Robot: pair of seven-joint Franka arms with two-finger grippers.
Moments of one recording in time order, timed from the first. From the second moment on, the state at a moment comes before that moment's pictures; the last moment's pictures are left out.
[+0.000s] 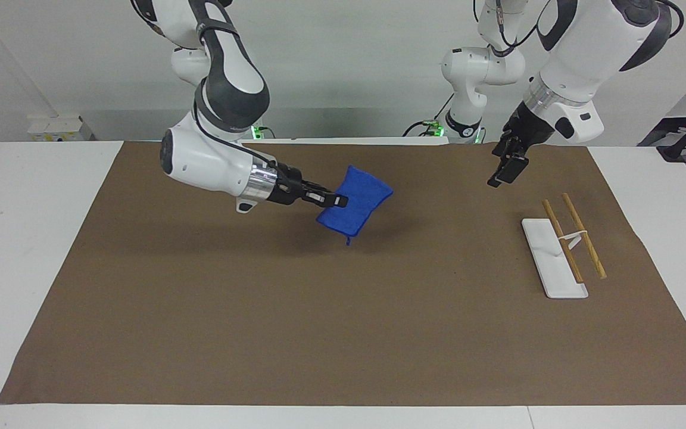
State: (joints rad) left arm -0.18 0.00 -0.13 -1.59 -0.19 1.59 -1.50; right arm 0.13 0.26 0.23 -1.73 1.05 1.99 0.72
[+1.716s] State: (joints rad) left arm -0.18 -0.03 -0.21 -1.84 -0.35 1.86 -1.69; right arm 0.29 0.24 0.23 -1.78 1.27 2.26 0.84
